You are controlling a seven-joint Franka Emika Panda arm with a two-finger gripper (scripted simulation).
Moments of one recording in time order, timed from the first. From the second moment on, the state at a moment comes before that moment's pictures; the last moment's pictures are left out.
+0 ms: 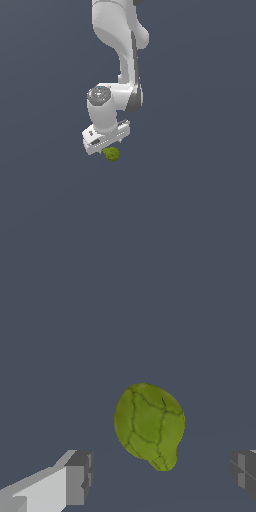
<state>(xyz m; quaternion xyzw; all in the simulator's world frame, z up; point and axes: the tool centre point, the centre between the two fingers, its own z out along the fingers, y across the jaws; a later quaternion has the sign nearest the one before) -0.001 -0.082 0.091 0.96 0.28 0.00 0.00</state>
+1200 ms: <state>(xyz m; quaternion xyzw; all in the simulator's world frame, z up) -0.001 -0.083 0.042 0.96 0.28 0.00 0.00</state>
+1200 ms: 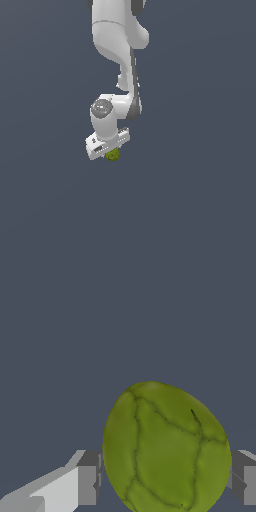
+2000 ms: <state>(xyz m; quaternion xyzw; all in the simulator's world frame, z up) -0.027 -0.067 0.051 0.96 0.28 0.00 0.00</state>
